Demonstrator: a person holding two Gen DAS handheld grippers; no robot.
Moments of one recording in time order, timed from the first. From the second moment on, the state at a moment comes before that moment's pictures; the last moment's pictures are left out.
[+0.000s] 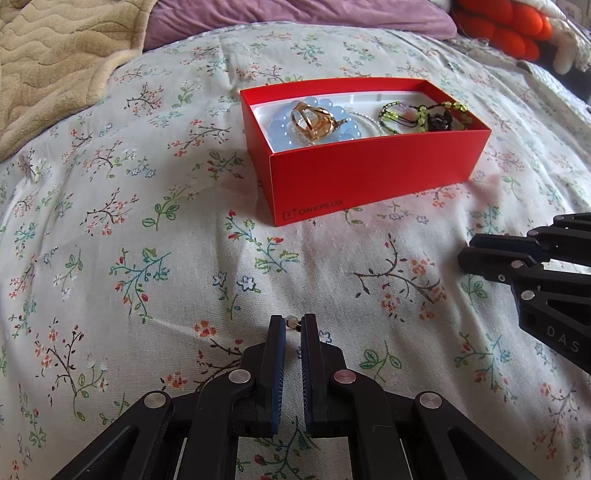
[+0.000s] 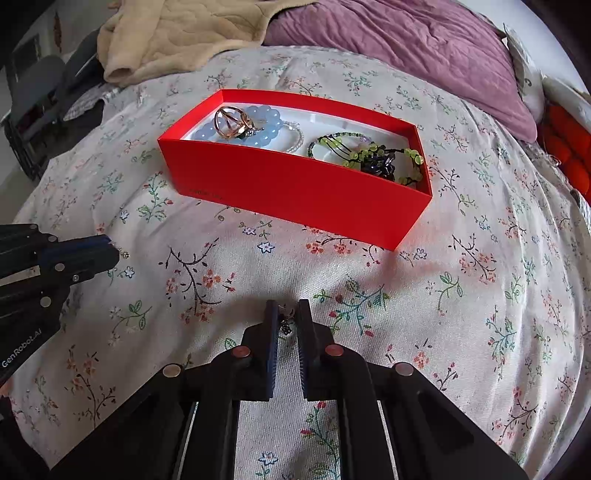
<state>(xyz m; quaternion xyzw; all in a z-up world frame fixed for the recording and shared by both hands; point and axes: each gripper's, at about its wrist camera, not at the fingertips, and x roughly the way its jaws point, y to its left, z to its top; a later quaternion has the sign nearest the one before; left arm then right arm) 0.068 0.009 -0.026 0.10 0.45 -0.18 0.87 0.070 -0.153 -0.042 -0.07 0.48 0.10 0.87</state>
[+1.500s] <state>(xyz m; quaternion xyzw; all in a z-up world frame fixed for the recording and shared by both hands) 0.134 -0.057 0.031 0.00 0.40 -0.21 0.89 0.128 -0.207 0.039 0.09 0.43 0.09 0.90</state>
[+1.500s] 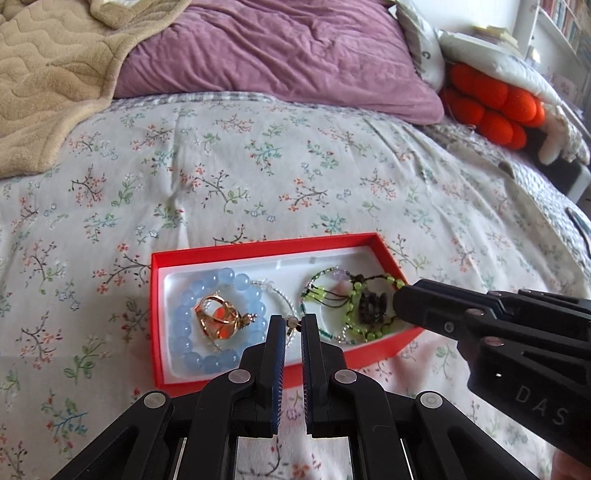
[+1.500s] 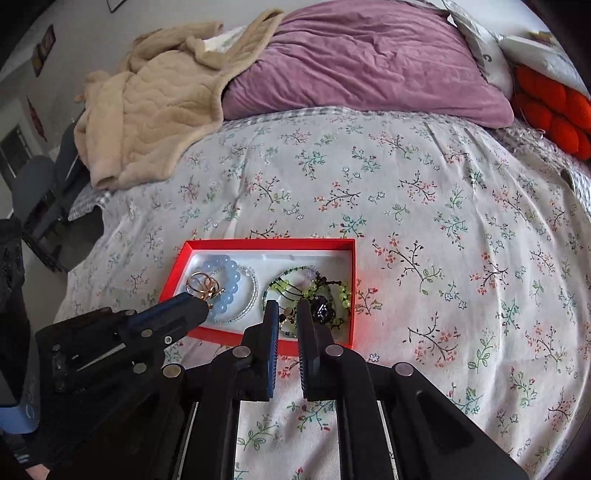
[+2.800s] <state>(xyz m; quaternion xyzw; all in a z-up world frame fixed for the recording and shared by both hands) 0.125 -0.027 0.028 0.02 0.42 -0.13 0.90 0.128 -0.219 0.035 0.11 0.44 0.09 0.89</state>
